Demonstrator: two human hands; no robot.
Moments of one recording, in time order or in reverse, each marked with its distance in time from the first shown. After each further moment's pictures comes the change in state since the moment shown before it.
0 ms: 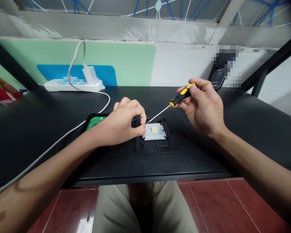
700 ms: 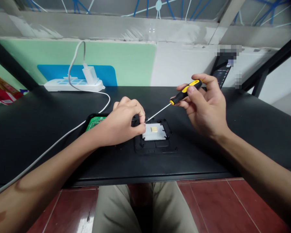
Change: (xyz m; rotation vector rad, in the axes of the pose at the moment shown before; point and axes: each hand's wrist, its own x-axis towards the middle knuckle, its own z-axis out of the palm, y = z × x) left_hand 0.001 0.002 0.001 0.028 0.031 -0.017; right_hand -0.004 -0.006 0.002 -0.037 -0.039 -0.093
